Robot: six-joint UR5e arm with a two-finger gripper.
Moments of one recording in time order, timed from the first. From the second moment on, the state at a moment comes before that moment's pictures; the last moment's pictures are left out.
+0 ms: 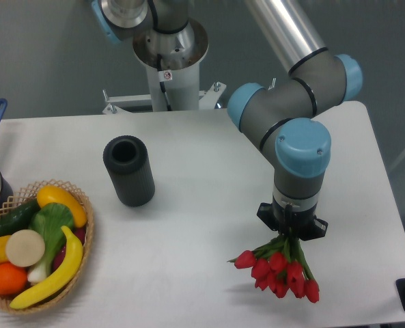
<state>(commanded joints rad) 2.54 -2.11 -1.32 -1.11 1.59 0.94</state>
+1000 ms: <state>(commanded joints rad) 2.56 -2.09 -1.29 -1.03 1.21 0.89</state>
